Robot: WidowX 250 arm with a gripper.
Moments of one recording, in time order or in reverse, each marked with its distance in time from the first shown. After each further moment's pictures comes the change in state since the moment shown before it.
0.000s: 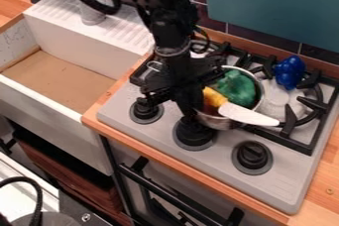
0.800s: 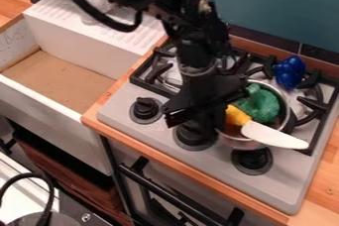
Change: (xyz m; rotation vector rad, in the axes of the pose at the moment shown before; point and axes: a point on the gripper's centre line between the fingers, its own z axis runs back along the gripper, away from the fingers) arm -0.038 -0.015 -0.003 0.012 0.007 -0.002
